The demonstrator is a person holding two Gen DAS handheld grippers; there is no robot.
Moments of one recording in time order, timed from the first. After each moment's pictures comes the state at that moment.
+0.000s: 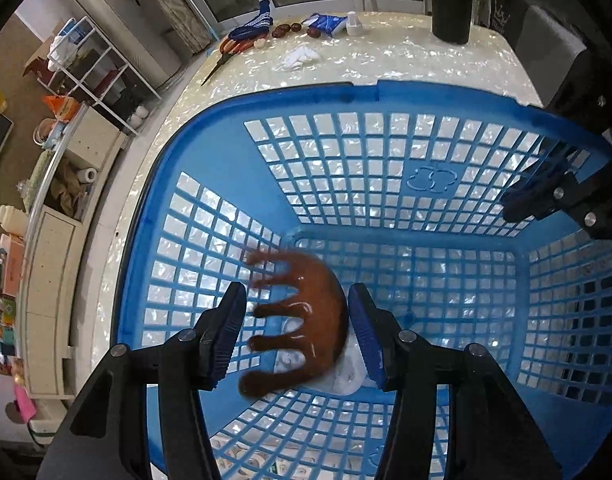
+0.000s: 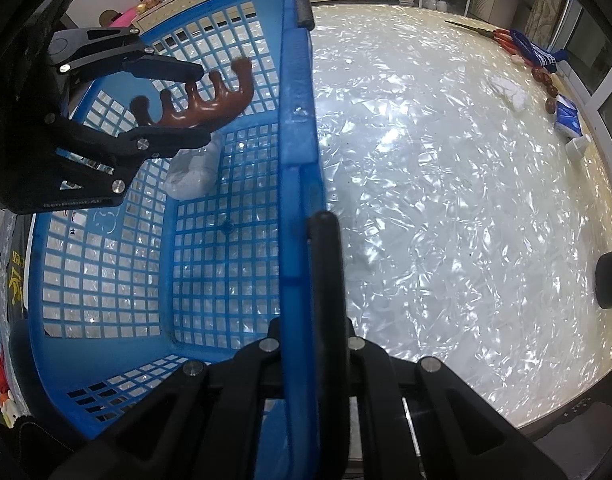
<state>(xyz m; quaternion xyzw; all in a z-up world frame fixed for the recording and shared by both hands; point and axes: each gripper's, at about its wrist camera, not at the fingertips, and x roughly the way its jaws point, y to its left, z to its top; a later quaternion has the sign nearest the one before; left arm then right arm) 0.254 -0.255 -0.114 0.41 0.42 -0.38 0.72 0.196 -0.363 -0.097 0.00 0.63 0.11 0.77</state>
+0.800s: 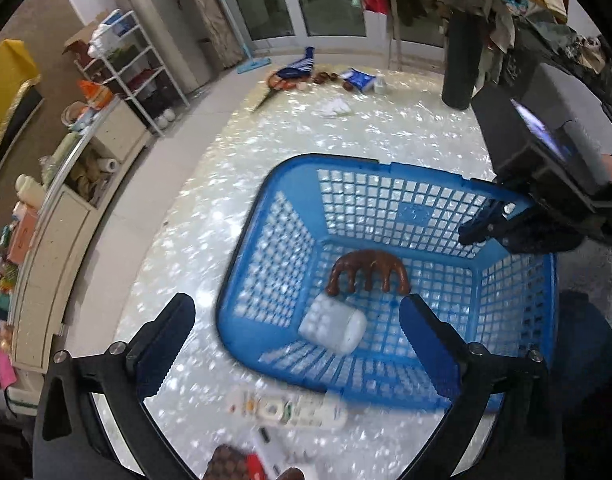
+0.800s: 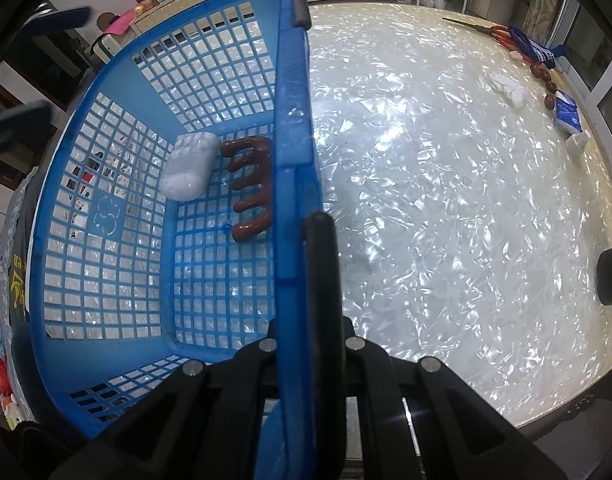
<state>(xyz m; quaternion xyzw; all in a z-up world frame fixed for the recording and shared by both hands) 0.242 -0.191 -0.010 0.34 0.41 -0.37 0.76 0.198 -0.367 -0.098 0.01 0.63 0.11 0.77</state>
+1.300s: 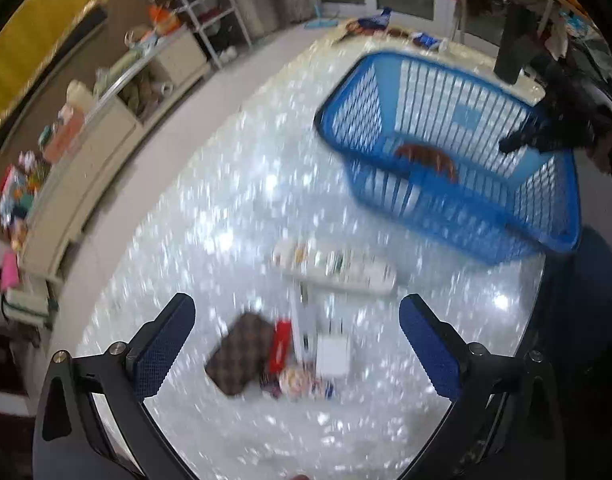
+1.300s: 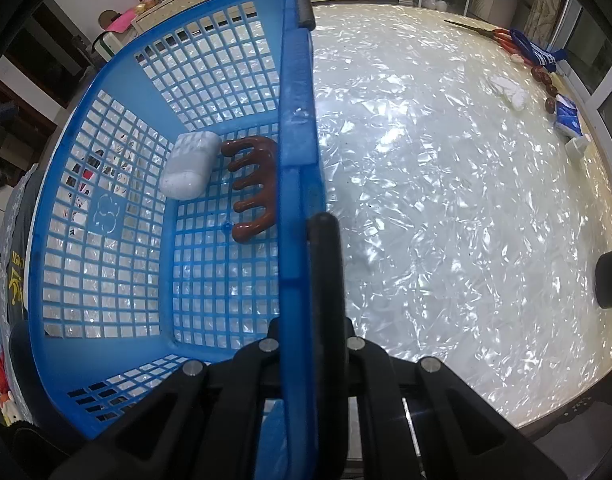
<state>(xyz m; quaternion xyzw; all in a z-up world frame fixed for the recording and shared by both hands) 0.209 -0.047 -0.035 0.29 0.48 -0.26 0.78 0.197 -0.364 -0.098 0.01 0.63 0.11 0.77</state>
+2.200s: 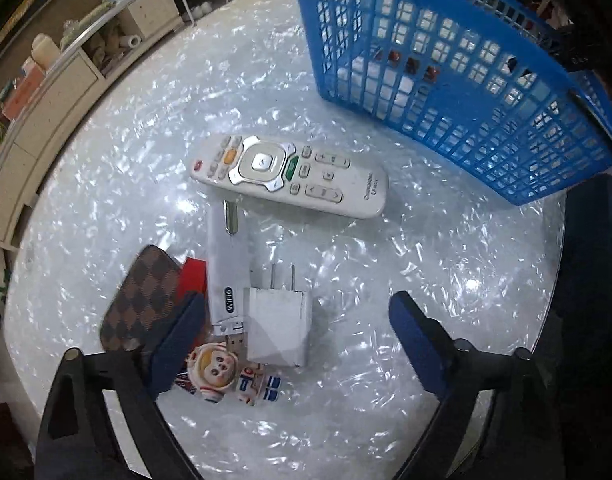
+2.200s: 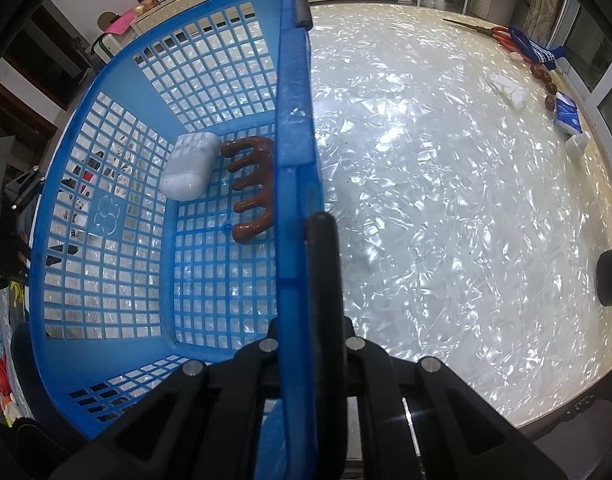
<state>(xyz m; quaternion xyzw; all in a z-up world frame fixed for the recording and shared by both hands) 0.199 -0.039 -0.152 0.26 0.55 -0.29 0.74 0.196 -0.363 -0.099 0.01 0.63 0.11 0.77</state>
